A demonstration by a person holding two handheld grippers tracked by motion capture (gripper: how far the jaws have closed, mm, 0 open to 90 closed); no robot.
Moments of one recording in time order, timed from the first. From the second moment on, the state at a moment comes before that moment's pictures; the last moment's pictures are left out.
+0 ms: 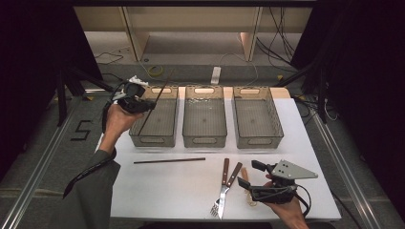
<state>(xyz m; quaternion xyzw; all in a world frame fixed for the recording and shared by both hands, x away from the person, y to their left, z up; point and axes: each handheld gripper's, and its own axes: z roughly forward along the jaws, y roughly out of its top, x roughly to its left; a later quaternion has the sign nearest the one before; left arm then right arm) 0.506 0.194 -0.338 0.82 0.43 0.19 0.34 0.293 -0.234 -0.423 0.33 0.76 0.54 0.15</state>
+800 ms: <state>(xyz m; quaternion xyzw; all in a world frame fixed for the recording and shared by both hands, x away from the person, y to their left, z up) 0.529 0.196 -0.353 0.80 0.45 0.21 0.34 0.293 -0.233 -0.424 0.33 0.76 0.54 0.15</state>
